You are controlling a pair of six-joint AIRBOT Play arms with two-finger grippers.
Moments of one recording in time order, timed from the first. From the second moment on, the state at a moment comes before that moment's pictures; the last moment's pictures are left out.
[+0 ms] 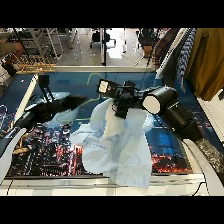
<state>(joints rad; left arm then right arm) -0.04 -1.58 1.23 -0.40 -1.55 -0.22 0.58 -1.35 1.60 -1.47 1.04 0.70</state>
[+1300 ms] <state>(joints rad) -0.14 -1.43 1.27 0.25 -1.14 -1.40 0.53 -1.21 1.67 -1.83 0.96 1.10</state>
